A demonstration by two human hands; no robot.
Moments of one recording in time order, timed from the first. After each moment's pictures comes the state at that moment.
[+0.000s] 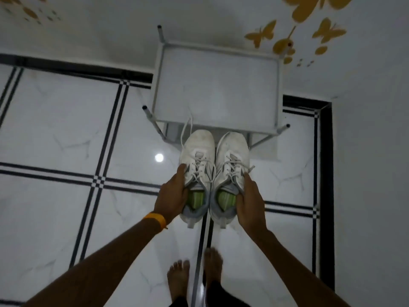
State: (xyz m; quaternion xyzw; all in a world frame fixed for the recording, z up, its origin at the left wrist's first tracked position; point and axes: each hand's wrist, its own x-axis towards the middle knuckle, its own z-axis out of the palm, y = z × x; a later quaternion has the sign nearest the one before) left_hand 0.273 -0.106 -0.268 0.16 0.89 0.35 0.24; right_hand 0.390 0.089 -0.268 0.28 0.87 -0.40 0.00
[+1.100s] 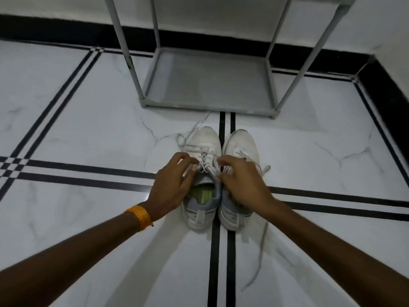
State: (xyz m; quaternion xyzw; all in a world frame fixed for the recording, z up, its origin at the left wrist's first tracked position) left_hand 0.333 -0.124 -0.671 0.32 0.87 0.37 0.04; right_hand 0.417 0.048 -0.612 0.15 0.91 -0.38 0.01
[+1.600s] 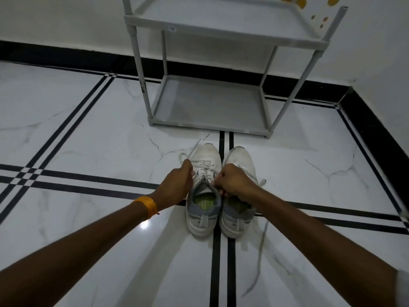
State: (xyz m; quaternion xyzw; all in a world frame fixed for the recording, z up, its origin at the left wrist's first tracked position) left_hand 0.313 -0.124 -0.654 0.32 0.87 0.33 0.16; right_hand 0.380 0.042 -0.612 0.27 0.86 -0.40 0.13
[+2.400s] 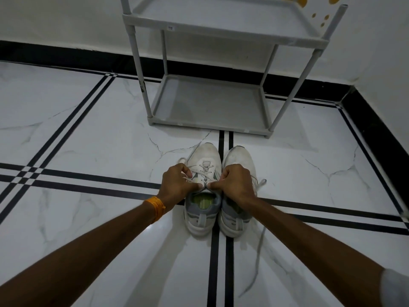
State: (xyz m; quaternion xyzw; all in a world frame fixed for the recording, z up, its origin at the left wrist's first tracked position) left_hand 0.321 -0.113 -0.662 0.10 0.85 0.49 0.16; right_hand 0.392 0.043 -0.627 0.27 0.90 -0.35 -0.01
